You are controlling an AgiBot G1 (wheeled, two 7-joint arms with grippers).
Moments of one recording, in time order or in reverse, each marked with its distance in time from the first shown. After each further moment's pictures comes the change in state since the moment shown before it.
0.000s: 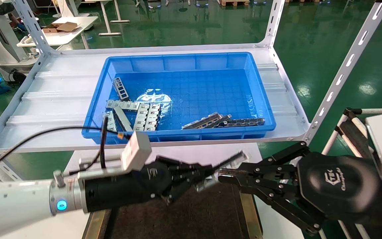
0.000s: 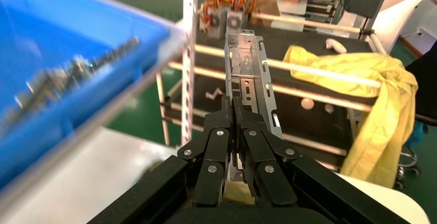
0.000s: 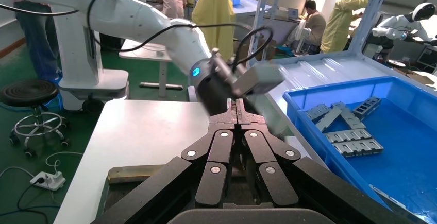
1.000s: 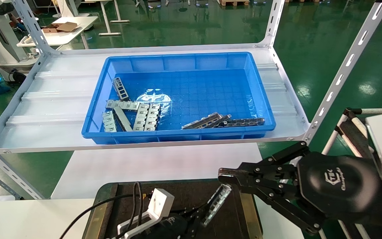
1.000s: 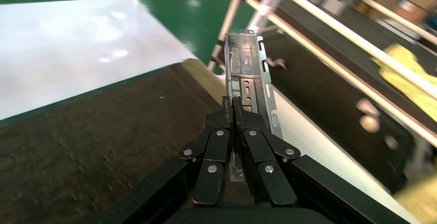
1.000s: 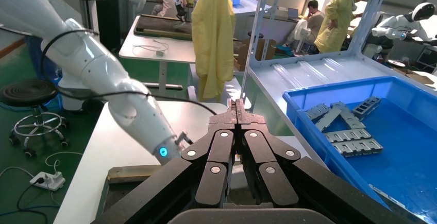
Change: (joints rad) left arm 0.423 0.132 0.012 -0.261 -0.028 -0.762 -0.020; right arm 0.000 0.000 -0.001 0.000 0.001 0.000 -0.001
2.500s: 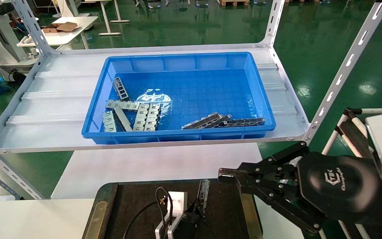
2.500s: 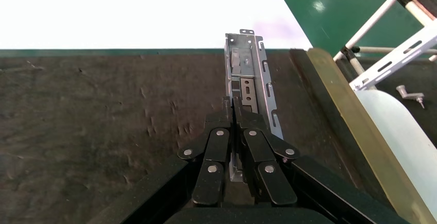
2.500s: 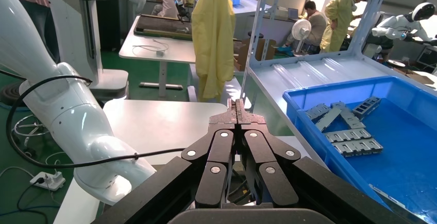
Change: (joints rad) left arm 0.064 0.410 0.041 0.122 0.085 -0.727 -0.023; right arm 0.000 0.001 -0.001 0.000 0.001 0.001 -0.001
